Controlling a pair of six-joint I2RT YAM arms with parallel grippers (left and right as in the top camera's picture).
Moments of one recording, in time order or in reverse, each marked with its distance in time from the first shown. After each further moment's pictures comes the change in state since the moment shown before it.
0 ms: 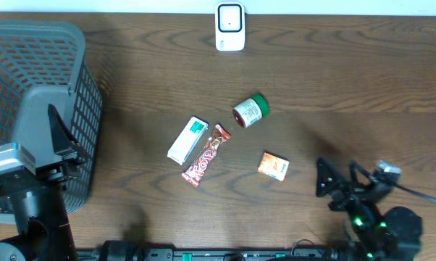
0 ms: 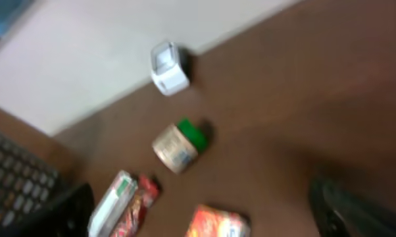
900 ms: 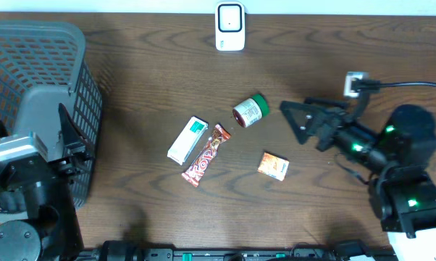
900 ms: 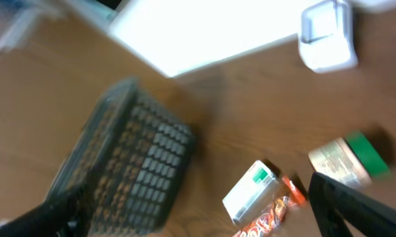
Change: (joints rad) left arm 0.019 0.002 -0.076 0.000 0.003 0.000; right arm 0.280 0.770 0.532 0.246 -0.267 0.138
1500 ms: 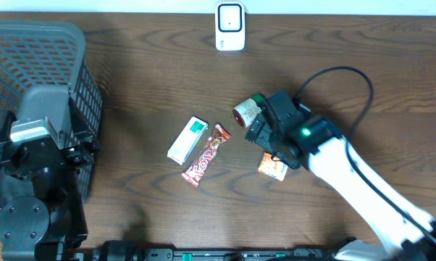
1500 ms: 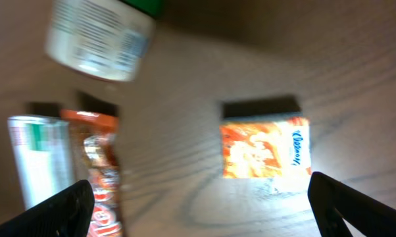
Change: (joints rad) left arm 0.000 0.049 -0.024 0.001 0.000 0.000; right arm 0.361 0.608 0.152 -0.502 0.639 0.435
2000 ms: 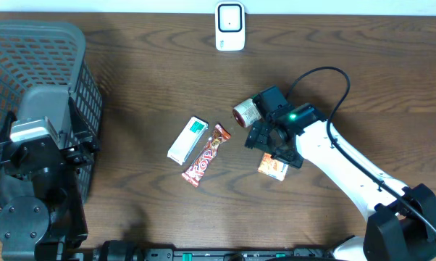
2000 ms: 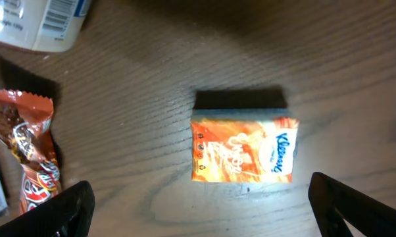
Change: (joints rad) left arm 0.000 0.000 0.000 0.001 0.000 0.000; right arm -0.035 0.119 0.011 -0.043 -0.069 -0.160
